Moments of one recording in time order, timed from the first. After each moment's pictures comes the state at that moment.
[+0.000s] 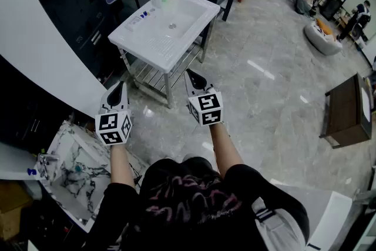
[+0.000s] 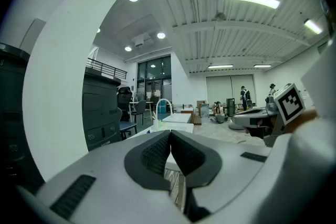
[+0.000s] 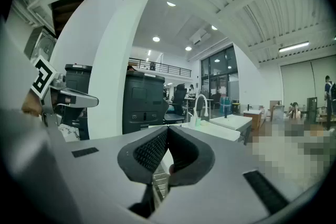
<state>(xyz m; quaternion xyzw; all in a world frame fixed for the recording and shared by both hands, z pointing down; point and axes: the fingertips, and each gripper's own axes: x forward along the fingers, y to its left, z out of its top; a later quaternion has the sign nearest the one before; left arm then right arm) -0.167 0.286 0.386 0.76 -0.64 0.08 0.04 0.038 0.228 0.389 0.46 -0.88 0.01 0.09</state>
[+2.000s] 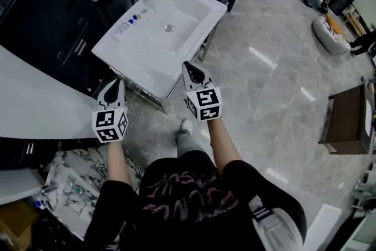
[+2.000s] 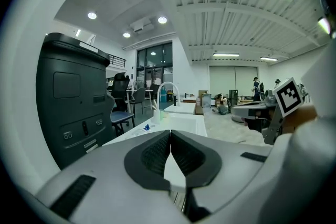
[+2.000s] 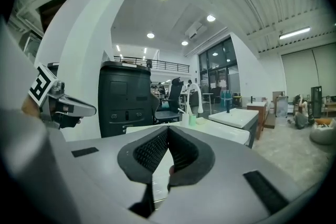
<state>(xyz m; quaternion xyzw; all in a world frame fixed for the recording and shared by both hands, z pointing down) -0.171 0.054 0.445 0.76 -0.64 0.12 0.09 0.038 -0.014 0.436 0.46 -0.88 0.04 0.09</state>
